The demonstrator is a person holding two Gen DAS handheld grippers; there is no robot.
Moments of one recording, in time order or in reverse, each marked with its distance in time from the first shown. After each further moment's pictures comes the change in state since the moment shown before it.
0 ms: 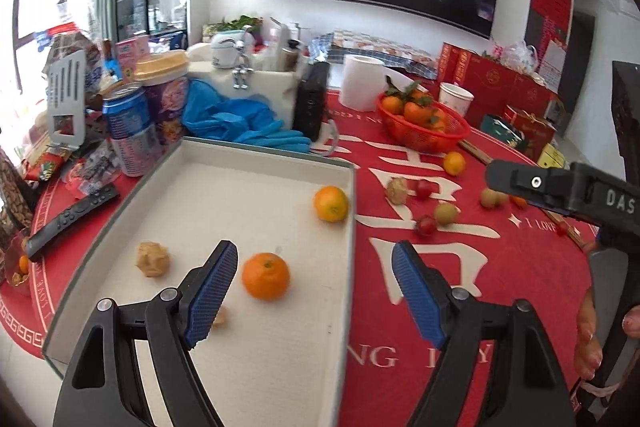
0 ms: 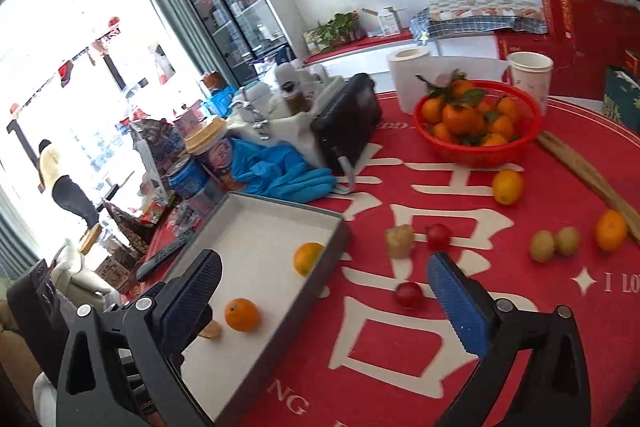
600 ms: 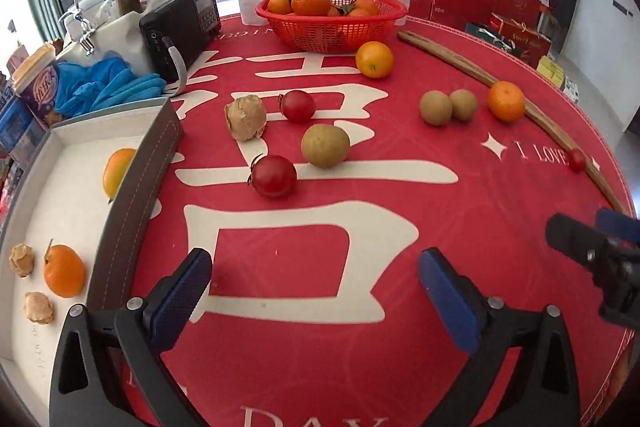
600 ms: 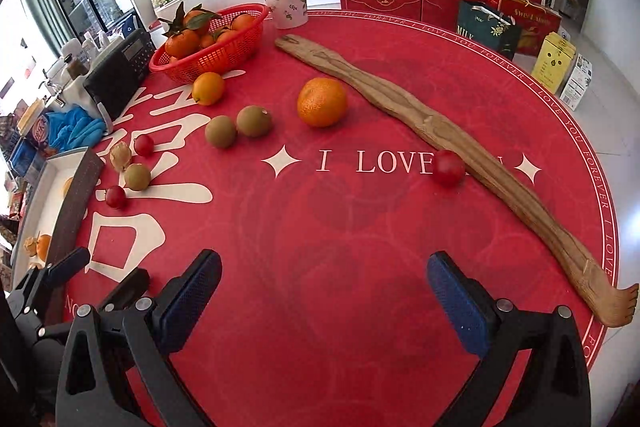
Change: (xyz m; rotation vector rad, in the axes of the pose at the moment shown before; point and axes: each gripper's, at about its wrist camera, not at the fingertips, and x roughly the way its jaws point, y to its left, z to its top) left arm 0.102 -0.126 -0.009 0.117 0.237 0.031; right arm -0.034 -0.151 -0.050 0.149 0.187 -0.394
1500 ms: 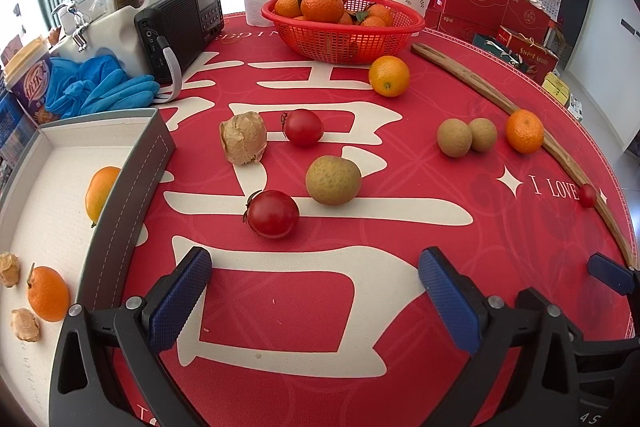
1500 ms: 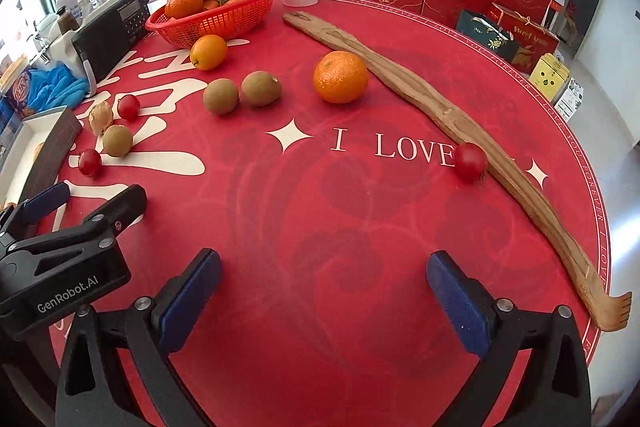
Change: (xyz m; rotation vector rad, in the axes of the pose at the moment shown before) left arm 0.011 0.004 0.016 -0.033 0.006 -0.001; right arm 0.017 0.025 -0.009 -0.098 0.016 -0.103
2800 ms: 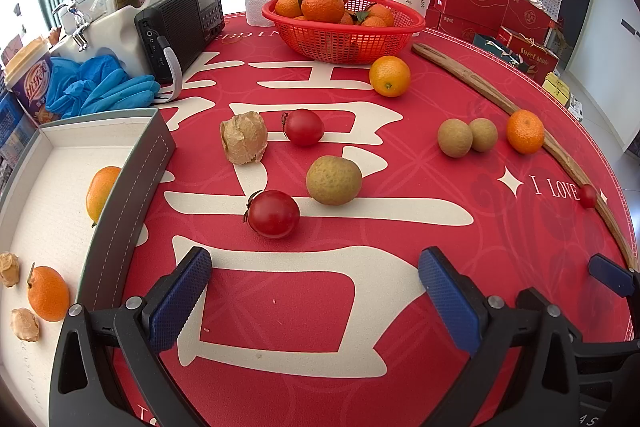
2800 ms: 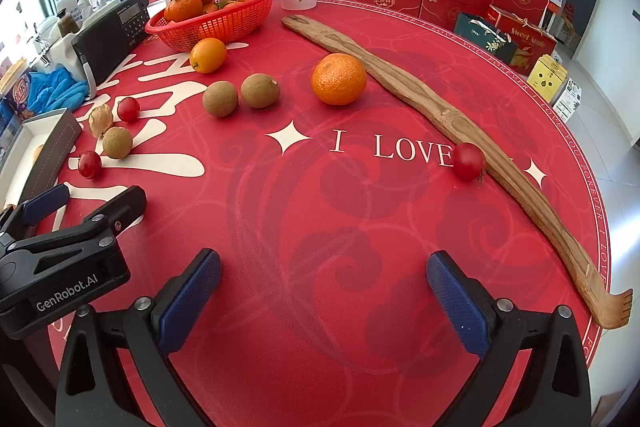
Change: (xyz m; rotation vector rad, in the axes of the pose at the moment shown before) left arm 0.000 0.000 0.000 0.000 0.001 0.000; right arm -0.002 -0.001 -0.001 0.002 -0.011 -0.003
